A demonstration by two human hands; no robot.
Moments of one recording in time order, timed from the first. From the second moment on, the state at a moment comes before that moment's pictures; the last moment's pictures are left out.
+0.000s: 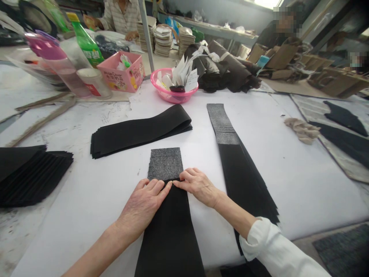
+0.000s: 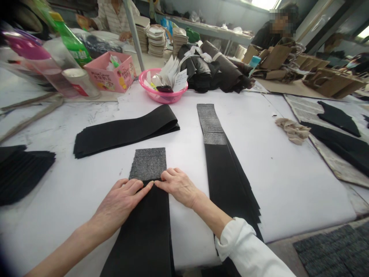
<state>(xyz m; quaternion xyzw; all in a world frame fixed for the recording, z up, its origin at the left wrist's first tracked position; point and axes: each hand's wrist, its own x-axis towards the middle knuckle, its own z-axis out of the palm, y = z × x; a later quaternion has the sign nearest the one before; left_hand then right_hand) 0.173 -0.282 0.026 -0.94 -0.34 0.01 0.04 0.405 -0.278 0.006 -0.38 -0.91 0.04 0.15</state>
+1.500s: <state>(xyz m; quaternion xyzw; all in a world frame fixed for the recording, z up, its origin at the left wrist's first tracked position) 0.189 -0.280 0.026 -0.94 -0.35 0.04 0.03 0.425 -0.280 -0.014 -0.42 -0.85 0.19 0.26</state>
